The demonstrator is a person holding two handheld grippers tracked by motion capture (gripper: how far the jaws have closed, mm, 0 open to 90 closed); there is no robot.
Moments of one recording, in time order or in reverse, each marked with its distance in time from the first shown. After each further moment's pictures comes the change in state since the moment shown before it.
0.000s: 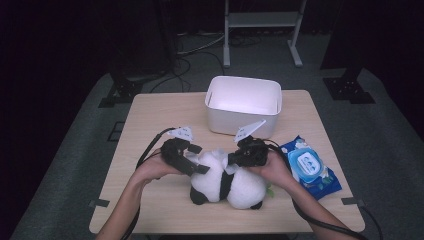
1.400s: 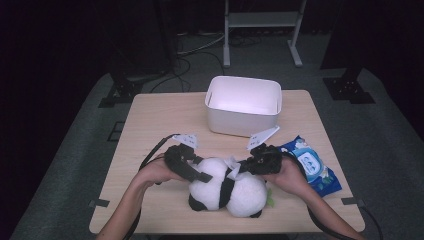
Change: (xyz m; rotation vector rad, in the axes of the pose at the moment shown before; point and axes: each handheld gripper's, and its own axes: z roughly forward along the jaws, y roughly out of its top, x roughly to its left) left arm -0.006 -0.005 0.010 0.054 -0.112 0.011; right arm 0.005 -0.027 -0.028 0.027 0.000 -0.004
